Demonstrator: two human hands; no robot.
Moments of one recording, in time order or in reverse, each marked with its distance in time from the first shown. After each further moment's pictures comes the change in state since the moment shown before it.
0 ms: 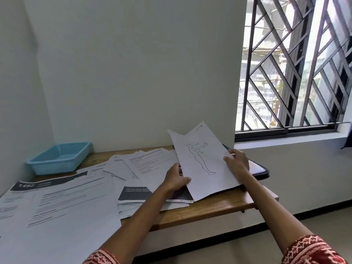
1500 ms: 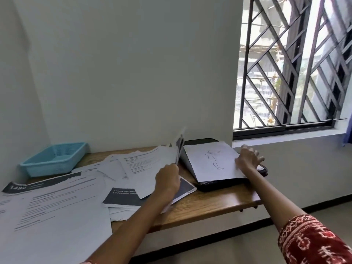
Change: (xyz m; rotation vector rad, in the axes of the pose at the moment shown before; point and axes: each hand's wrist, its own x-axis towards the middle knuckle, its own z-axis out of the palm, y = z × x) left_hand -0.029 0.027 -0.004 0.935 0.252 0.100; right_hand 0.034 0.013 -0.012 -0.652 0.137 0.040
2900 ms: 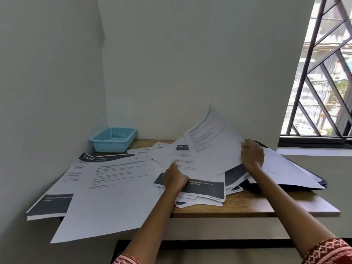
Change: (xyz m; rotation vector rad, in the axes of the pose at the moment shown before) left_hand -0.024 -0.114 0.006 -0.532 0.019 -0.446; right_hand -0.084 -0.121 0.013 0.512 -0.017 -0.224
